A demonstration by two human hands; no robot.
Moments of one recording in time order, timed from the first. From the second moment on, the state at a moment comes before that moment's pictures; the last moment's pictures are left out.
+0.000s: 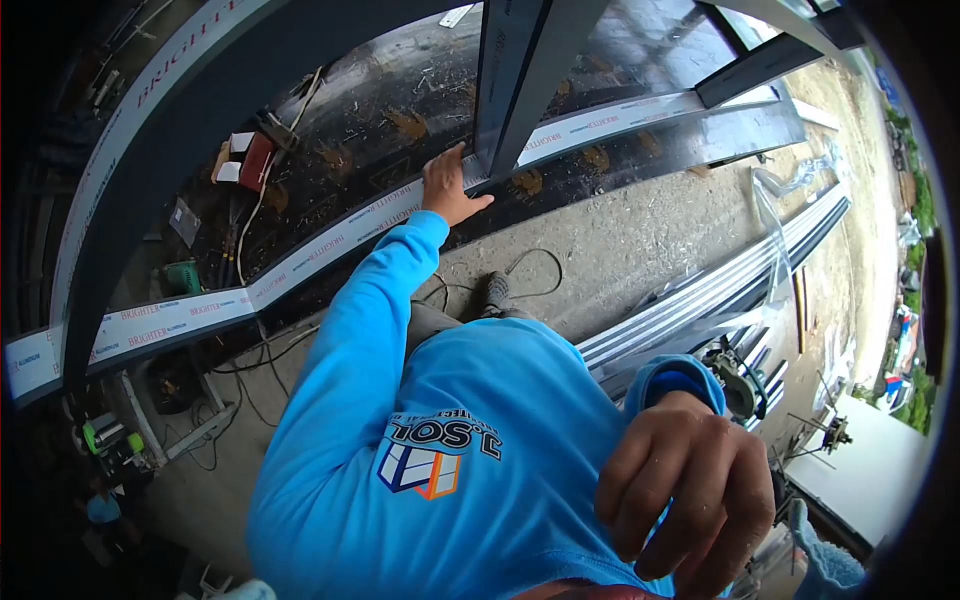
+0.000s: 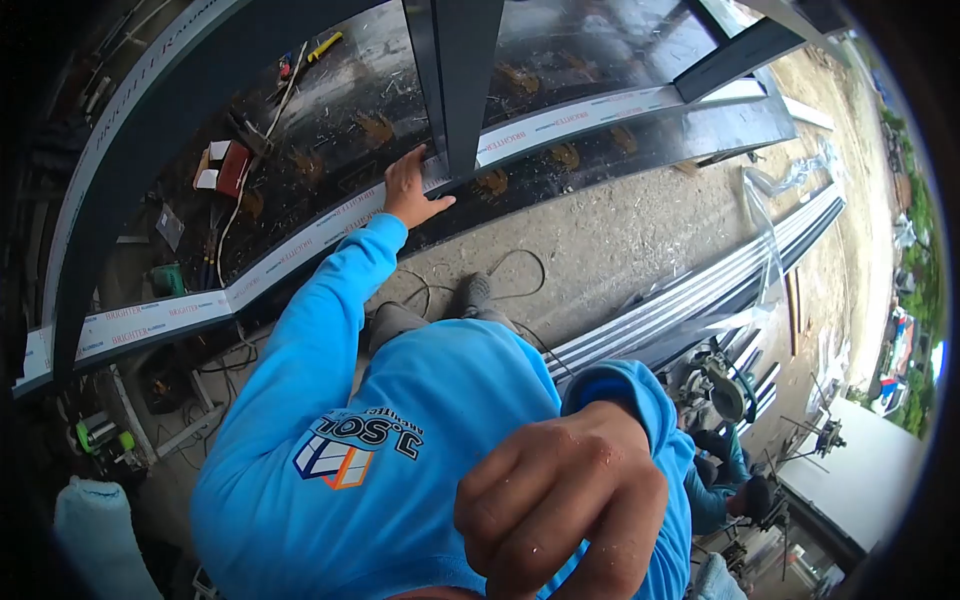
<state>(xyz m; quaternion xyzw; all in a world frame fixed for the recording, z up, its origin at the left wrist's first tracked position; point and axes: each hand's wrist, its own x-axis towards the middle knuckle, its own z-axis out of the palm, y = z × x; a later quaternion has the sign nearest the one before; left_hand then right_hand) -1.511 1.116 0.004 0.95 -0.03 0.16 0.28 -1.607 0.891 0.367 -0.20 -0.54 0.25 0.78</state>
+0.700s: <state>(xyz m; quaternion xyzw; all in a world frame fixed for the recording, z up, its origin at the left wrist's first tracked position) -1.475 1.098 0.023 0.94 0.06 0.12 0.33 -1.136 0.664 0.310 -0.31 -0.14 -0.05 0.94</state>
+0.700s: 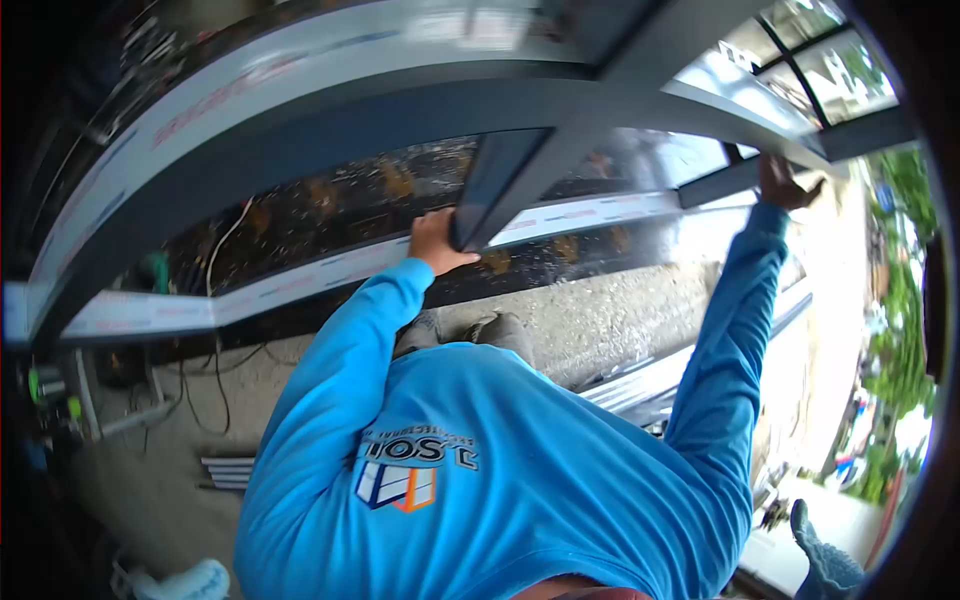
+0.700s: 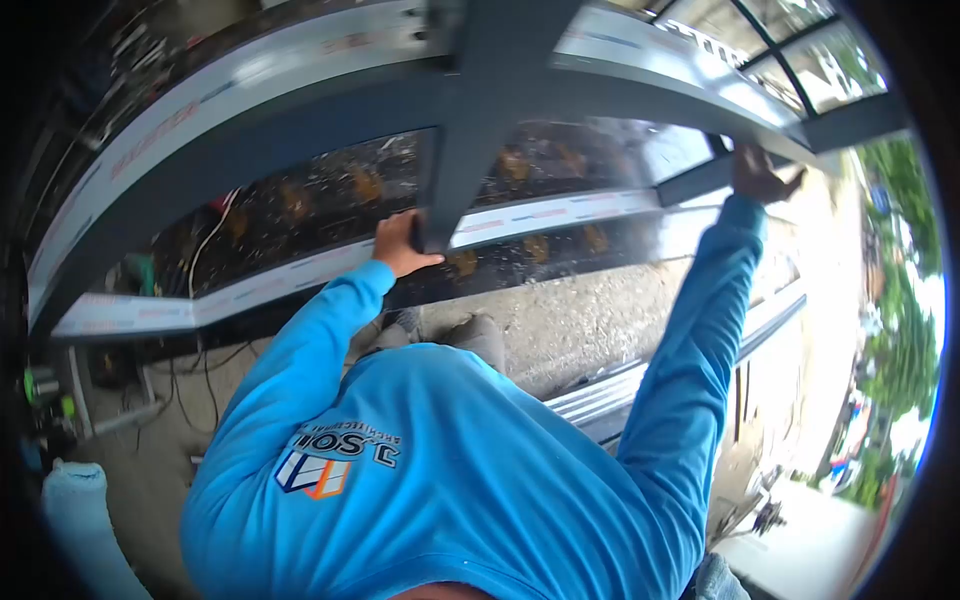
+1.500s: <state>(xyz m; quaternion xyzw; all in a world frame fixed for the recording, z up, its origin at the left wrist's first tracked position) -1.472 1.096 -0.018 0.96 0.09 0.04 0.25 -0.991 0.604 0.362 -0.39 -0.19 0.02 0.90</state>
